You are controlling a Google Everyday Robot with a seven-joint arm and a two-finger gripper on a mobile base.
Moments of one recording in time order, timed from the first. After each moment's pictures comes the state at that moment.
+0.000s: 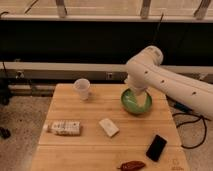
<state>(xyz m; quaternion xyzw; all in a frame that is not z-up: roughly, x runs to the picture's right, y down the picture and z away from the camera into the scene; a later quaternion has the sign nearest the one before) 0.132 0.020 0.710 -0.20 -0.03 -0.22 0.95</state>
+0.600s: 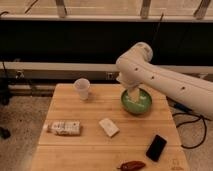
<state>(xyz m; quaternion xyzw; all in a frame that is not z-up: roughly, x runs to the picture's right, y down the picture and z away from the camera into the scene) 0.088 0.001 0.715 -0.19 -0.04 -0.27 0.94</state>
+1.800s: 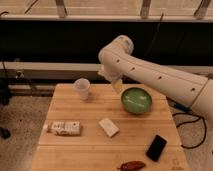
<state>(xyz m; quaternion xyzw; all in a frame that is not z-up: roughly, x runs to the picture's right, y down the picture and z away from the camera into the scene) 0.014 -0.035 0.737 -0.15 -0.11 -0.34 0.92</state>
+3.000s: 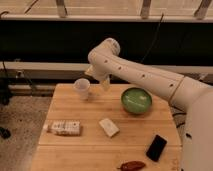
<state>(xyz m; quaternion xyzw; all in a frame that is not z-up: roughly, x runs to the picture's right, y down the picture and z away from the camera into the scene) -0.043 -0.040 0.774 -0.12 -0.15 -0.39 0.90</state>
